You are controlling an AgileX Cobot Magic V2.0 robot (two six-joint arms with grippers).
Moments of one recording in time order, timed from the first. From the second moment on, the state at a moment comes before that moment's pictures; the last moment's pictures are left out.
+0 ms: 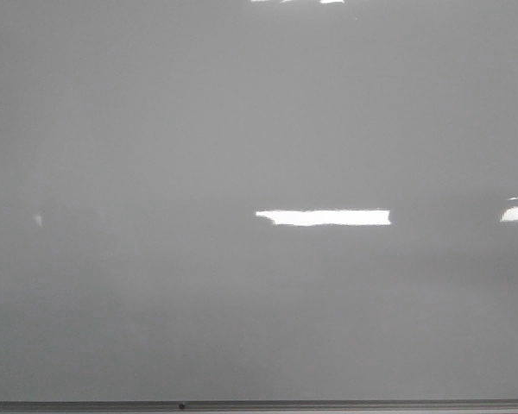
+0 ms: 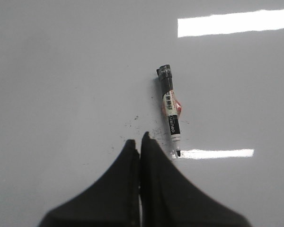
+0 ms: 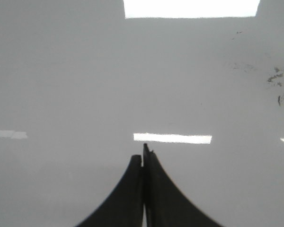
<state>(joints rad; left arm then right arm) 0.02 -0.01 0.01 -0.02 -0.04 0.08 0.02 -0.01 0.03 0.02 -0.01 0.00</state>
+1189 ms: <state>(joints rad) 0.02 -0.01 0.01 -0.02 -0.07 0.08 0.02 -0.01 0.03 0.02 -0.01 0.00</state>
